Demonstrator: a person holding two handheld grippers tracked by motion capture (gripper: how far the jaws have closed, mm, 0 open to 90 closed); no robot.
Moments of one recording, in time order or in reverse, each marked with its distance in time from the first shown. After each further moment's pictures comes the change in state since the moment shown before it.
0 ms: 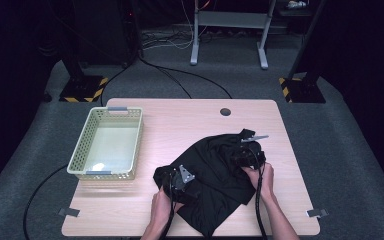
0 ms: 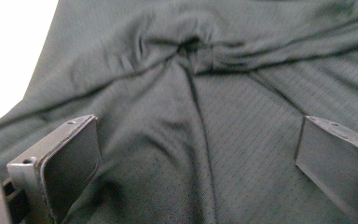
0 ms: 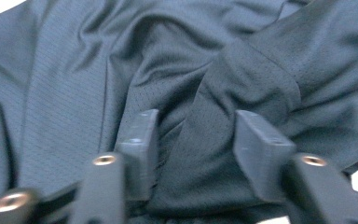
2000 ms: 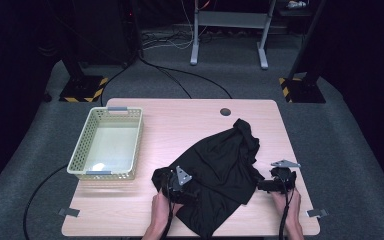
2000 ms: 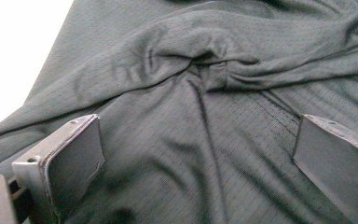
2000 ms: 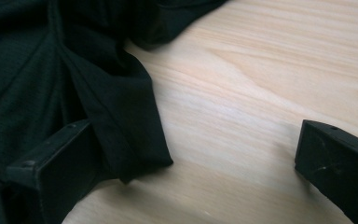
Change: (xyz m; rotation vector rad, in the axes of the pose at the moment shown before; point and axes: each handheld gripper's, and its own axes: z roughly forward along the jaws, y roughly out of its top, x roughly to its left) left arm 0.000 -0.007 0.001 -0.085 0.036 -0.013; right arm -0.043 -0.096 -0.048 -0.103 -0.170 0.048
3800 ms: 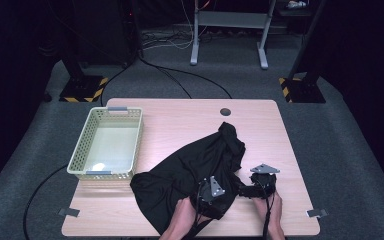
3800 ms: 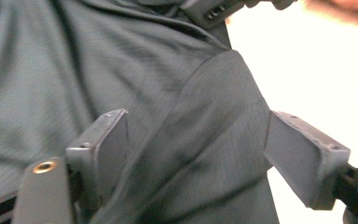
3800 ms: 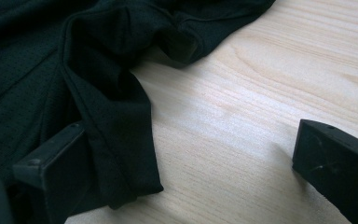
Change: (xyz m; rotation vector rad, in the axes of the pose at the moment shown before) left arm -0.085 0.043 -0.001 0.109 -0.227 0.196; right arm 0.064 0.000 0.006 -0.031 0.077 -0.078
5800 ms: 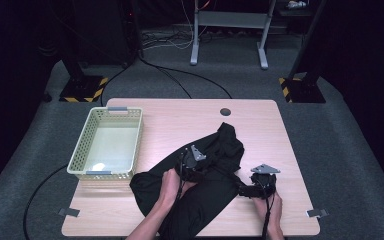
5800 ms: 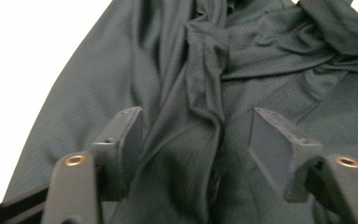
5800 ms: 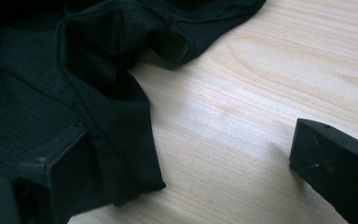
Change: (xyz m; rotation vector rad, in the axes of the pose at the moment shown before) left arm 0.097 0.020 0.000 0.004 0.180 -0.102; right arm 0.000 0.000 0.000 -0.009 -0.007 0.008
